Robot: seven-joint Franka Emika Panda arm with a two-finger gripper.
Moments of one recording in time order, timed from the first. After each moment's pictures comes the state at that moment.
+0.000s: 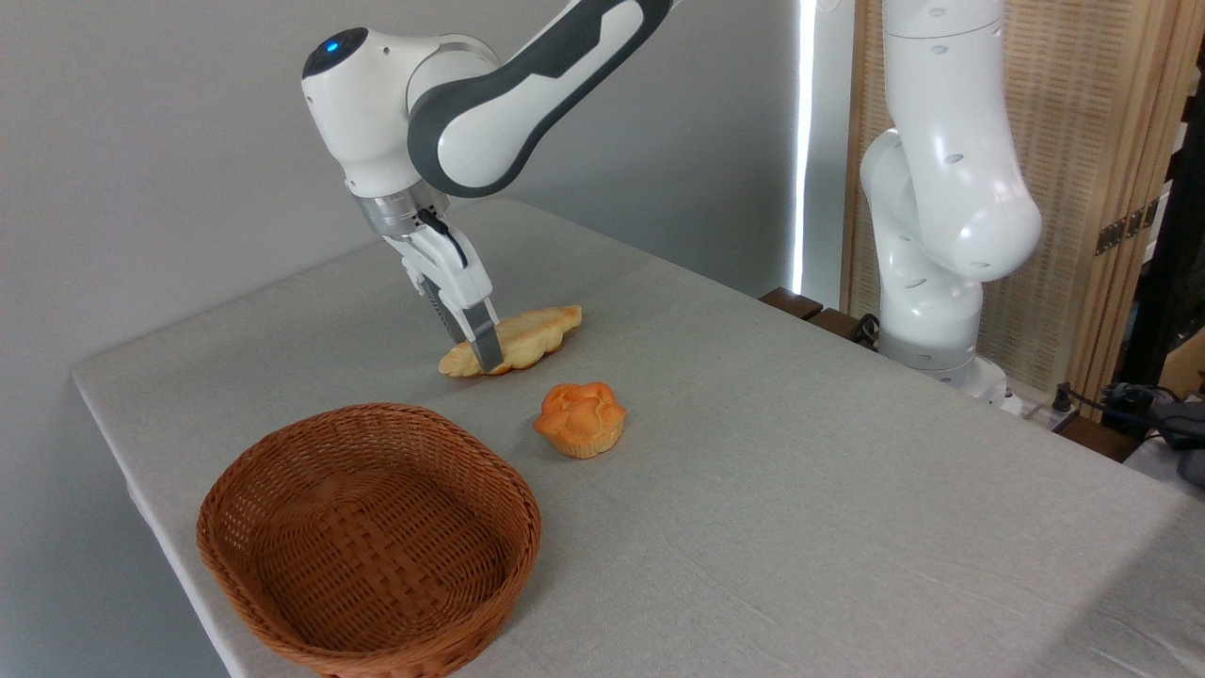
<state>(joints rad) -0.48 0.11 -0.05 -1.95 -0.16 1.92 0.38</state>
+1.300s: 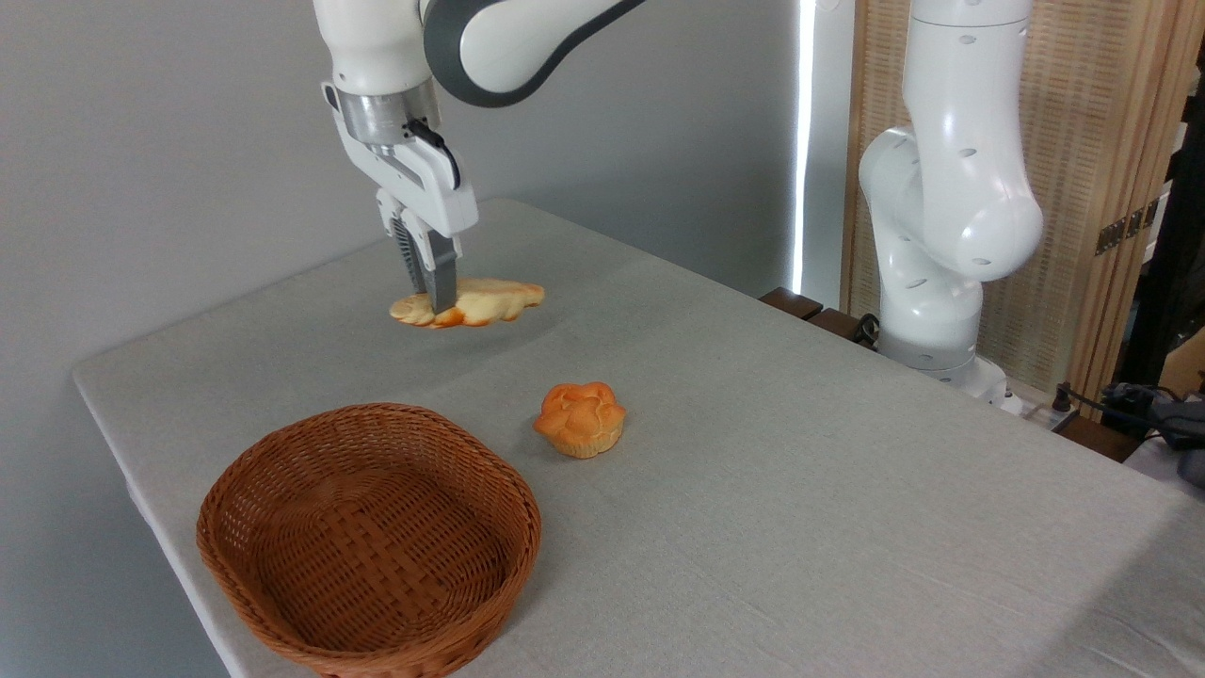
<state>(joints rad) -0.46 -0.03 0.00 -1.90 -0.16 1.92 0.38</state>
